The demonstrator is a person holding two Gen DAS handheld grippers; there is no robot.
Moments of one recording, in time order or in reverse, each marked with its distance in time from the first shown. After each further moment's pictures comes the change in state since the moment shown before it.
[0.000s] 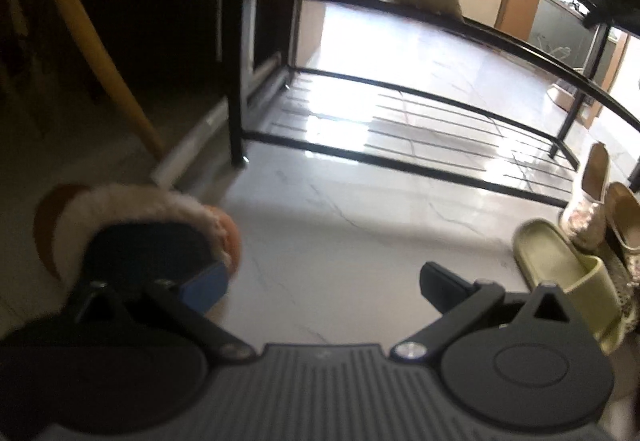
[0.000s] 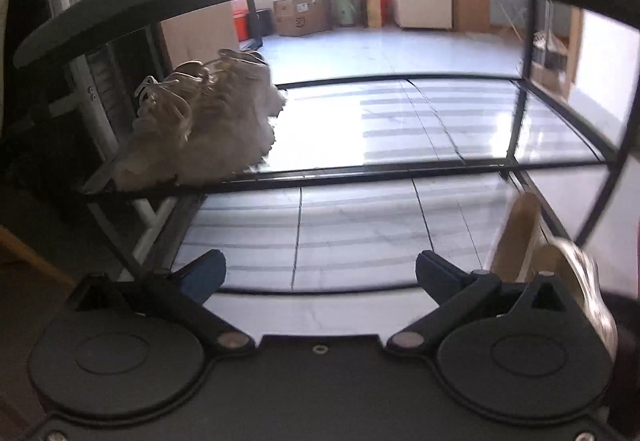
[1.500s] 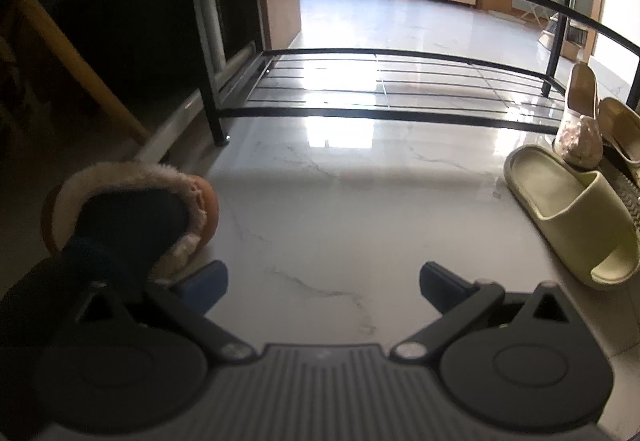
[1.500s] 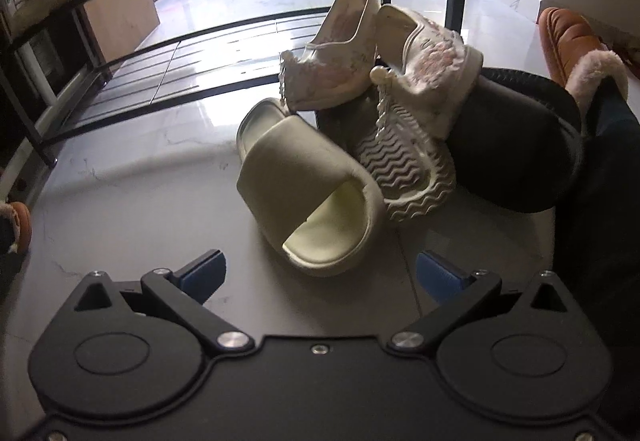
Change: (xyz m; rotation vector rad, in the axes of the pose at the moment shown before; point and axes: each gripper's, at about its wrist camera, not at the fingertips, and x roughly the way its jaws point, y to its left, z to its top) left arm -0.009 -0.053 -0.053 0.138 0.039 0.084; right arm -0.007 -0.143 -0.204 0.077 0.184 -0.167
